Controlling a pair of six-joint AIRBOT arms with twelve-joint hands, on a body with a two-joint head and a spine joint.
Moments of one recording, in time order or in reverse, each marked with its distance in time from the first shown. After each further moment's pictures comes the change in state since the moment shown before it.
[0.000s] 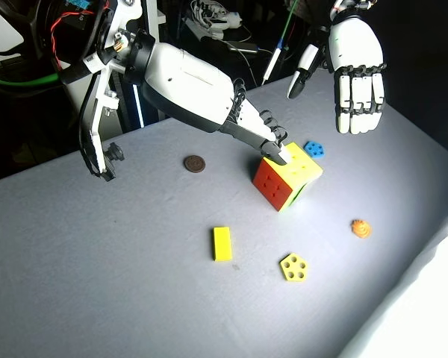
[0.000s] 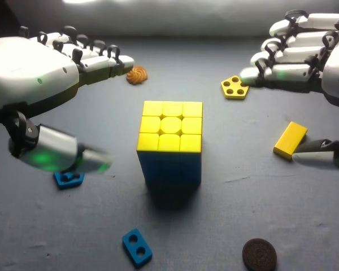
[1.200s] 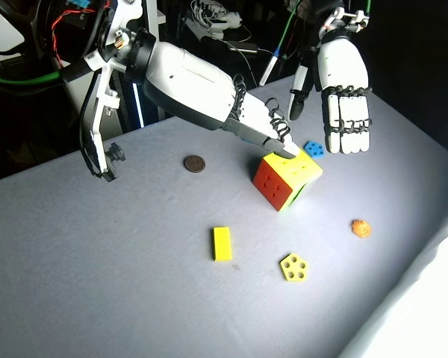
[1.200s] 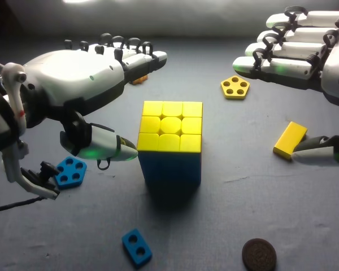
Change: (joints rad) left arm 0.040 -0.198 0.046 -0.290 -0.161 0.093; right arm 0.001 -0.001 0.000 0.001 0.007 -0.040
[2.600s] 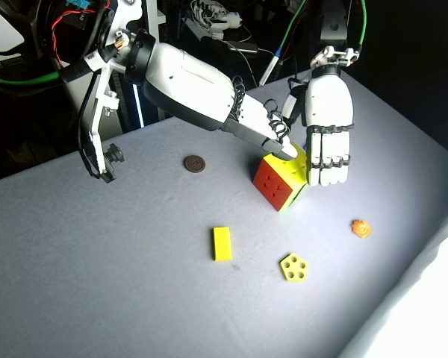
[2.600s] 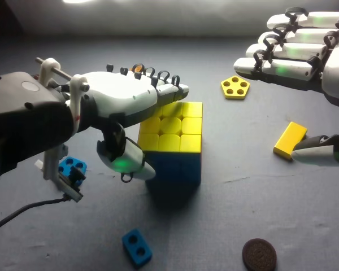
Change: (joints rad) left arm -0.010 -0.196 0.153 -0.501 0.079 0.540; right arm 0.000 0.001 0.000 0.000 -0.006 -0.006
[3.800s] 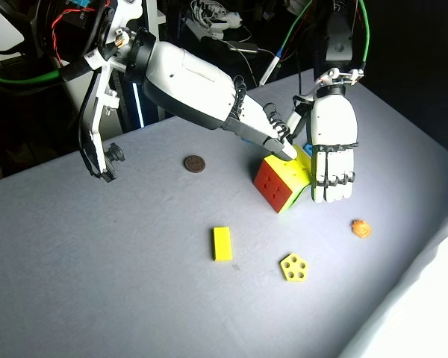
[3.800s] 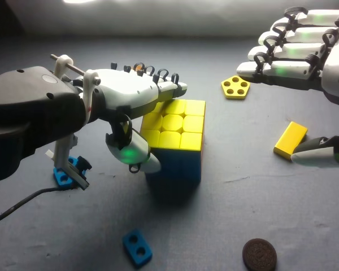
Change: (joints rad) left arm 0.019 -0.095 0.135 -0.002 0.018 0.008; right arm 0.005 0.000 0.000 0.000 0.000 0.000
